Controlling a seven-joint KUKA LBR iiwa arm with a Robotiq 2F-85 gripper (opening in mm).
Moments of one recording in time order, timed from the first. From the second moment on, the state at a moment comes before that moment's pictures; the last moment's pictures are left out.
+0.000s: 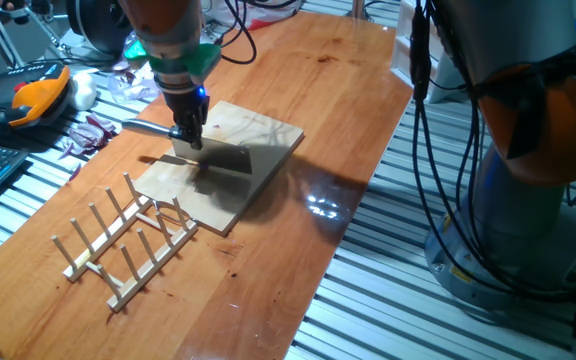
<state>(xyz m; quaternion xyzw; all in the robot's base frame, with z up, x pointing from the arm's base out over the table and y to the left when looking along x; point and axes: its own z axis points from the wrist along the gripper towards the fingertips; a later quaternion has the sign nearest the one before) 0.590 0.042 0.092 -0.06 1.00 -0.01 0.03</state>
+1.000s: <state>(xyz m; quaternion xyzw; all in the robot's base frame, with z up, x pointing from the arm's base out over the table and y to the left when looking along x) 0.598 0.035 0.126 -0.06 1.00 -0.01 0.01</state>
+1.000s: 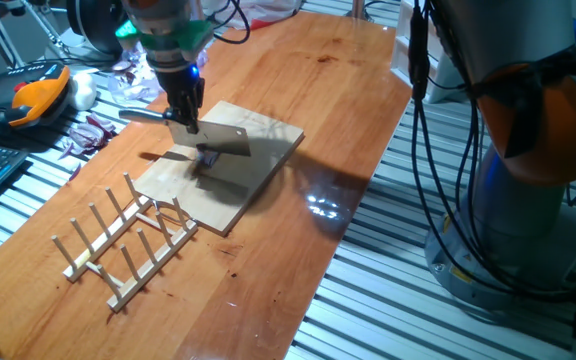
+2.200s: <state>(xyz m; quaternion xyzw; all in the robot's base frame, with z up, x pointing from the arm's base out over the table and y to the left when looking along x) 0.599 0.041 0.085 -0.06 1.00 0.00 0.04</state>
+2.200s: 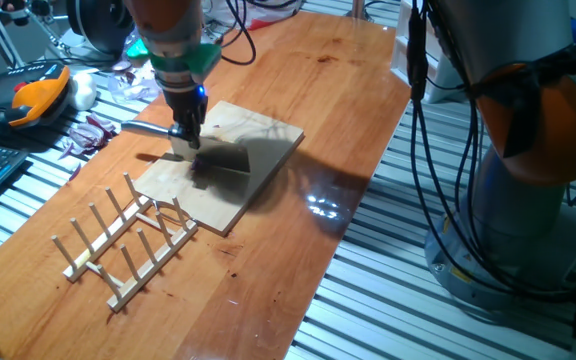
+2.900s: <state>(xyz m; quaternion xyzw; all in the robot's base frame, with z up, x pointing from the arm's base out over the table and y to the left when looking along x) 0.606 0.035 0.122 -0.08 1.00 0.00 0.02</state>
